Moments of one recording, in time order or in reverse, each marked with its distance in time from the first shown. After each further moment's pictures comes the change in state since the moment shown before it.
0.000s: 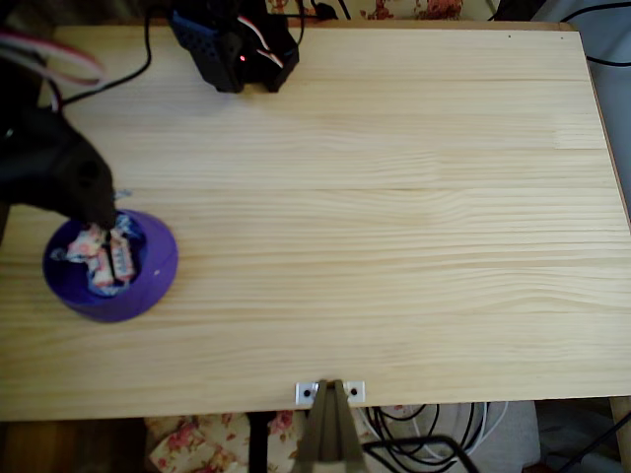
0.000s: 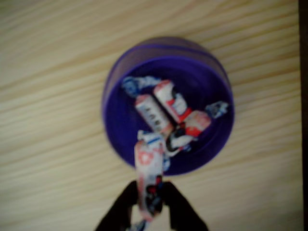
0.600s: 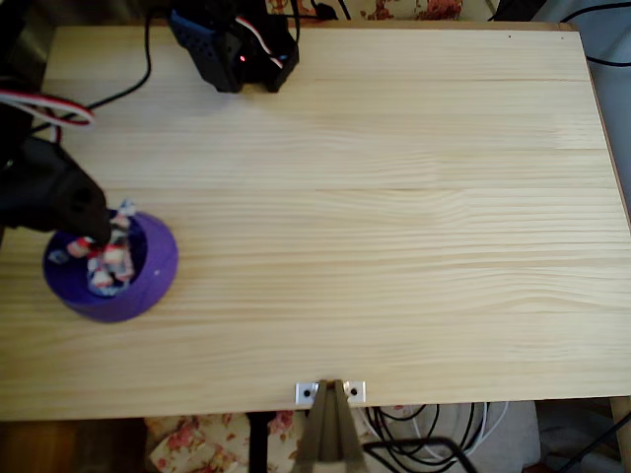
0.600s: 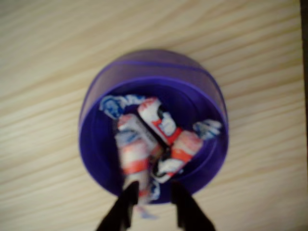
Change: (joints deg) arm 1.5 -5.9 -1.2 -4.0 0.1
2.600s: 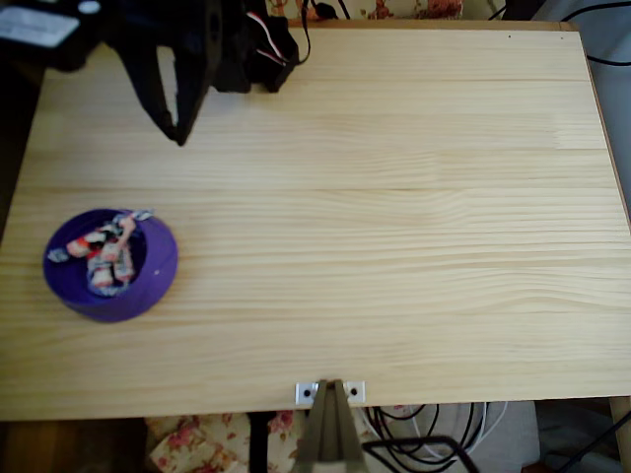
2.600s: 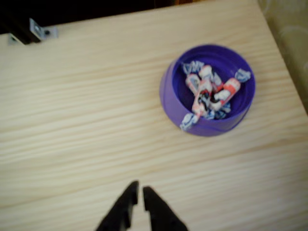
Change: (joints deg) arm -13.8 95.8 57.4 6.2 6.3
